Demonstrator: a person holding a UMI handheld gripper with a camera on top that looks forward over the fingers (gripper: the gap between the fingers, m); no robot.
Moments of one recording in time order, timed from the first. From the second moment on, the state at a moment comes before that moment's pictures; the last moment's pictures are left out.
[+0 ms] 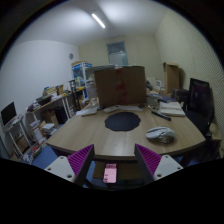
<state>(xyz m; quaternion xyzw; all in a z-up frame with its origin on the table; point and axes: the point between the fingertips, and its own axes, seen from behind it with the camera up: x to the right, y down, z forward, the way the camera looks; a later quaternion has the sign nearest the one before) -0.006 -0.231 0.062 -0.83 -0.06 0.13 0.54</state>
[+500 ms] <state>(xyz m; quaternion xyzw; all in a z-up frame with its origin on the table) 0.155 -0.165 0.032 -0.84 -0.02 0.02 0.55</state>
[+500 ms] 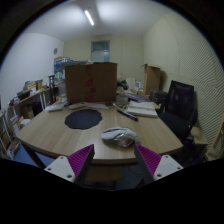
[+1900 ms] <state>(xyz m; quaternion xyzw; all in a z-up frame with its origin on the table) 0.177 -0.008 0.151 -0.78 0.05 0.00 0.62</state>
